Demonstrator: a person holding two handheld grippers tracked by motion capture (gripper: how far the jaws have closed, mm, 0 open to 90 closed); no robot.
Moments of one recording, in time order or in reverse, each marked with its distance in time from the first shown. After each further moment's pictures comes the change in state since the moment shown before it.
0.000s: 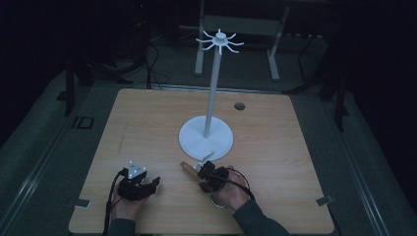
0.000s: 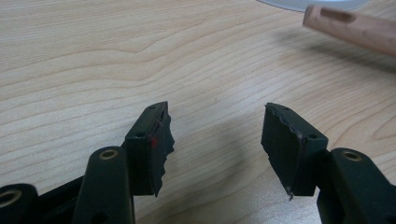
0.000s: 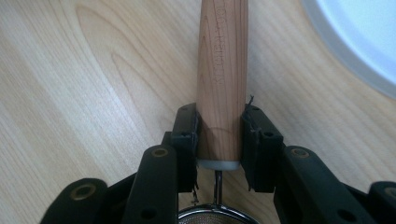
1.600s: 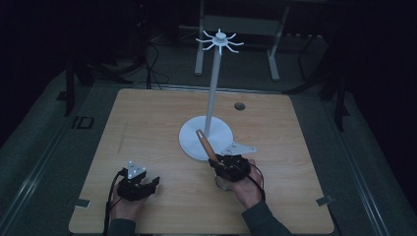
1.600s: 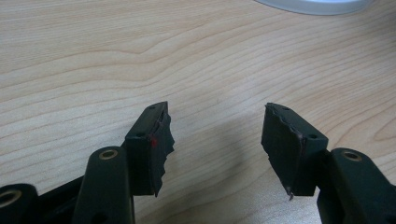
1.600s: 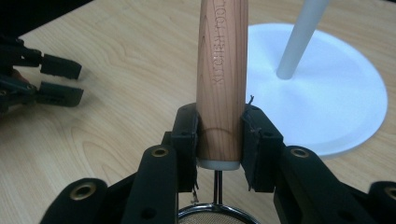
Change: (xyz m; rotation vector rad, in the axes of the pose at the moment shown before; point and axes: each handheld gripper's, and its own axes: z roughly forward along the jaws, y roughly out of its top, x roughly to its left) left arm 0.000 0.000 -0.001 -0.005 0.006 -0.001; right arm -0.033 -0.025 -0.058 -0.519 -0.052 0.190
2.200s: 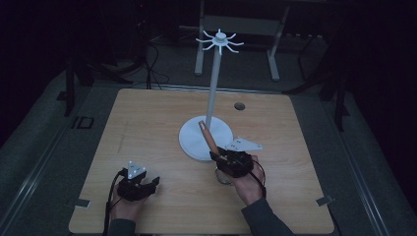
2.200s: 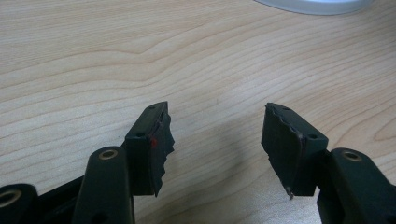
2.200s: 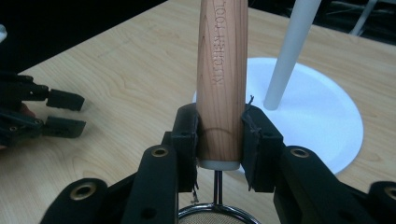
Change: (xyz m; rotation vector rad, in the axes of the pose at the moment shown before) left arm 0.000 0.000 0.000 0.002 0.000 0.003; right arm -0.003 0.014 -0.011 -0.098 -0.015 0.003
